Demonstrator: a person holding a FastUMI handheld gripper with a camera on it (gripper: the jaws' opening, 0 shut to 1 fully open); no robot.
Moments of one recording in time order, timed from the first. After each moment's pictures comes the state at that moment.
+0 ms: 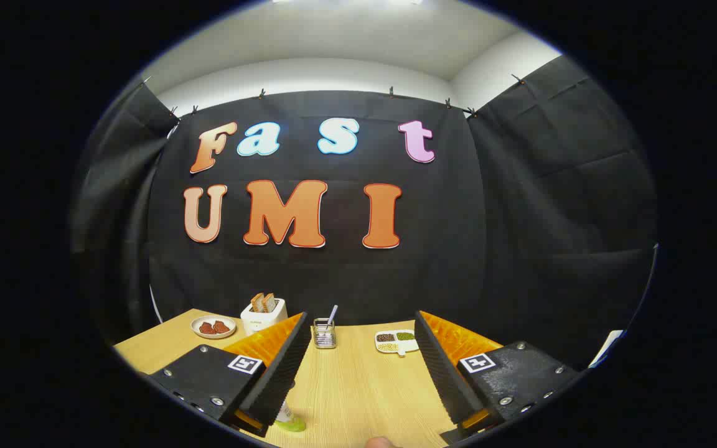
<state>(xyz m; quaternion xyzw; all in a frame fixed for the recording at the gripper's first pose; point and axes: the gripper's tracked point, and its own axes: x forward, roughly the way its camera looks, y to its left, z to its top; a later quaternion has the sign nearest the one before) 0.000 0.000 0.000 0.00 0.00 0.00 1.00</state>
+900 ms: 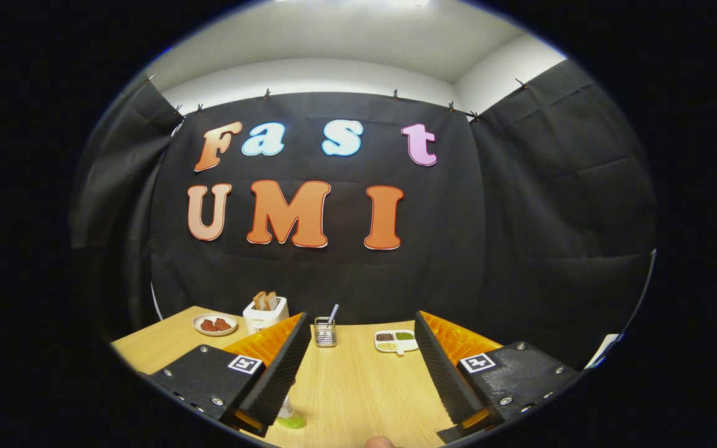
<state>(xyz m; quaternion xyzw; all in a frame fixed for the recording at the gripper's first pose) -0.016 0.014 0.001 -0.01 0.00 0.01 1.00</state>
